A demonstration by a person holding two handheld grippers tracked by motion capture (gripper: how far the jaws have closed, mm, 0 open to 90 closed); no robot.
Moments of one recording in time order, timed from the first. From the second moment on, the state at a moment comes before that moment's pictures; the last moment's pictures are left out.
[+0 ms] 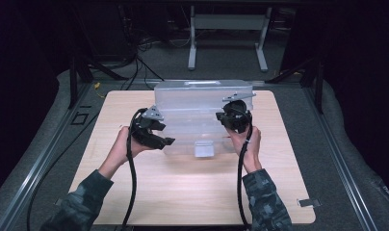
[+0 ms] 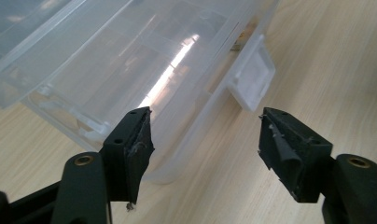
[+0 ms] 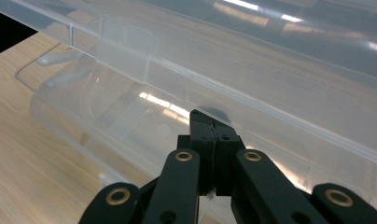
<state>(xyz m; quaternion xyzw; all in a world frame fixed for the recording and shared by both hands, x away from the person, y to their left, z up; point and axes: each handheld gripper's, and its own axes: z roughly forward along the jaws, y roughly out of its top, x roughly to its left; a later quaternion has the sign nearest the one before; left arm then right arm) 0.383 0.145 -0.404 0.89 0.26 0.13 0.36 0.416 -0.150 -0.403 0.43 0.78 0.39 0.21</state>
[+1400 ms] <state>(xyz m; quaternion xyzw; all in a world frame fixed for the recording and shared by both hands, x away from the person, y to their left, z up) 0.345 0.255 -0.490 0.85 0.39 0.10 0.33 0.330 -0.196 -0.439 0.43 0.79 0.38 0.21</state>
